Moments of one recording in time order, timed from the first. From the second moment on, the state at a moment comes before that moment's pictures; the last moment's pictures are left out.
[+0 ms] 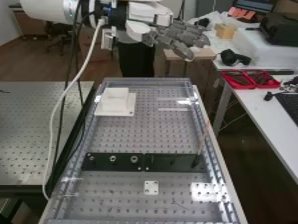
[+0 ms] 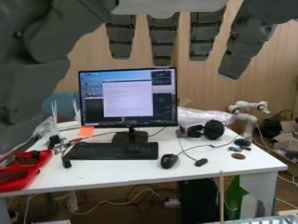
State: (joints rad) arm 1.66 -1.80 -1.51 -3.12 -1.38 -0.74
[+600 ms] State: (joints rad) arm 1.65 -1.81 -1.49 -3.13 -1.40 -0.74
